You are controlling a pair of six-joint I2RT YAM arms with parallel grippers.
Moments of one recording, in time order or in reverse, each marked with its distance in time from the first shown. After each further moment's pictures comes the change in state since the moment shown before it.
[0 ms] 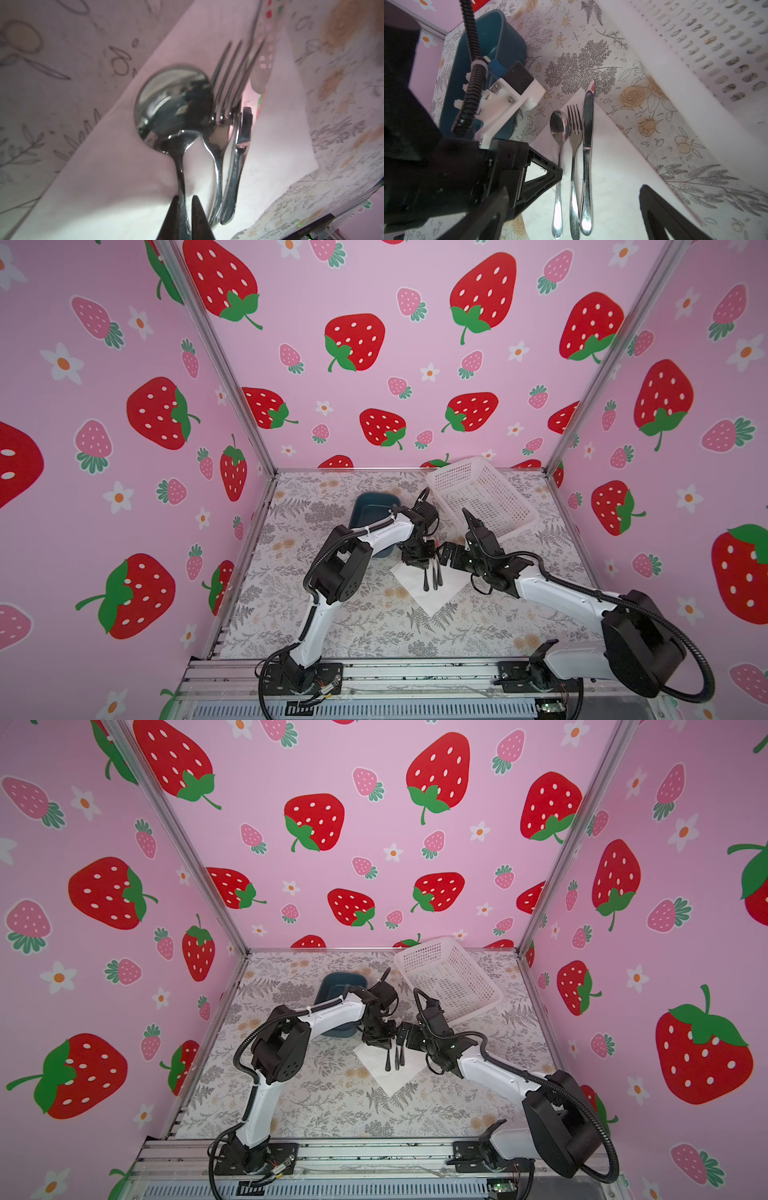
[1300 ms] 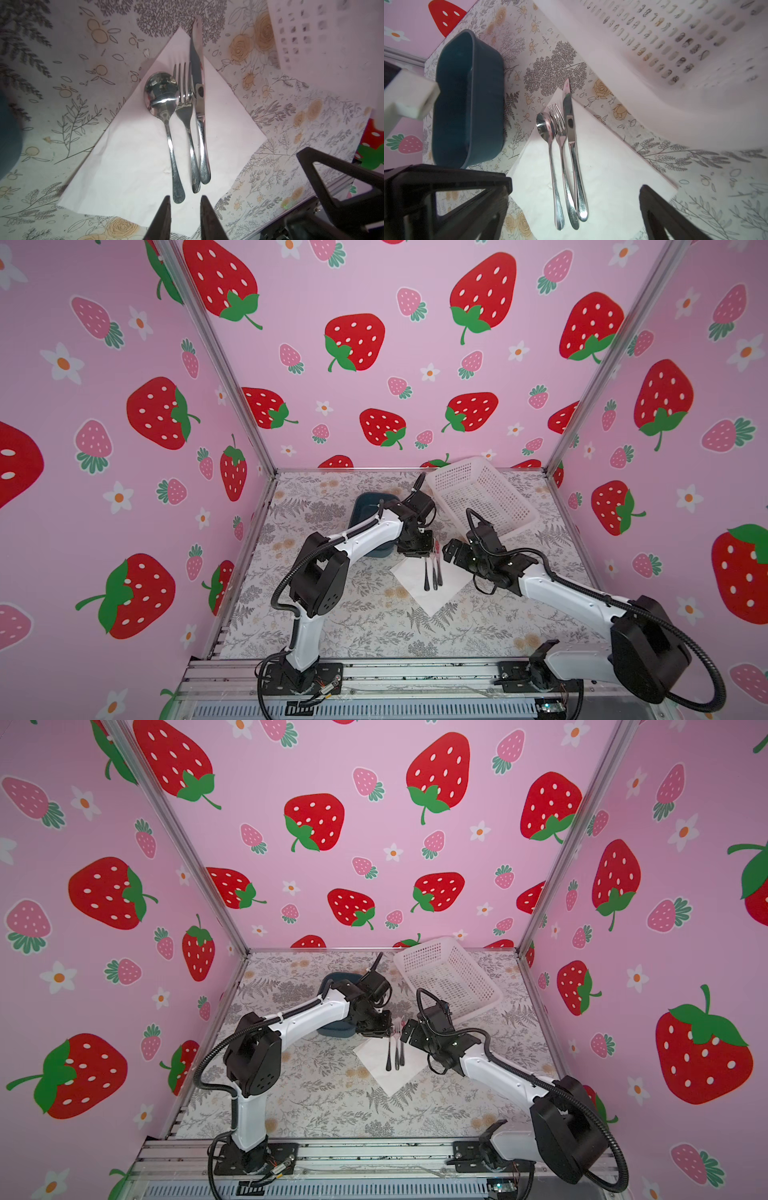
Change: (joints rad) left arm 0.000 -0.217 -0.080 0.023 -0.060 0.048; right arm -0.002 -0.045 0.048 -0.177 0.069 0.184
